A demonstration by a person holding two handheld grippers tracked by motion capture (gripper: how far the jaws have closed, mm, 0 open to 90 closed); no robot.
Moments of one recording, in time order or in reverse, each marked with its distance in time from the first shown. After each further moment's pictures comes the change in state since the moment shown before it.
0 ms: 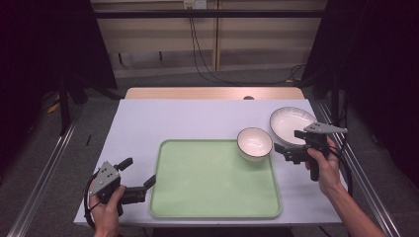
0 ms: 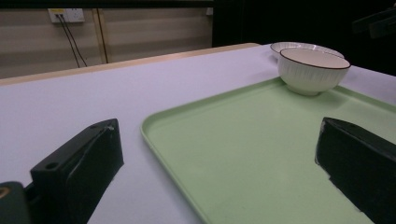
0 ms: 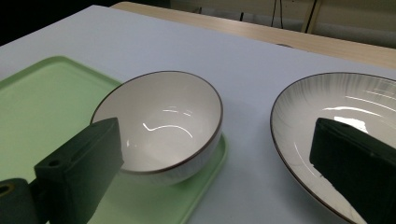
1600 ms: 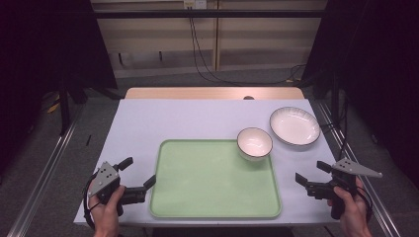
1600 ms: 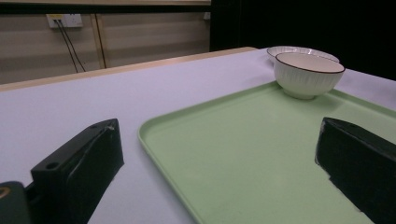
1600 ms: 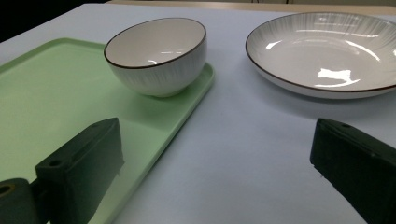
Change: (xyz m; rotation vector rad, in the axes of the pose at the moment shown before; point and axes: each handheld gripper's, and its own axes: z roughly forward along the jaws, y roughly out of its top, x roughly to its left) left arm -0.001 0.002 0.000 -0.011 -0.014 0.002; right arm 0.008 -0.076 -0.070 -0.041 -0.050 0.095
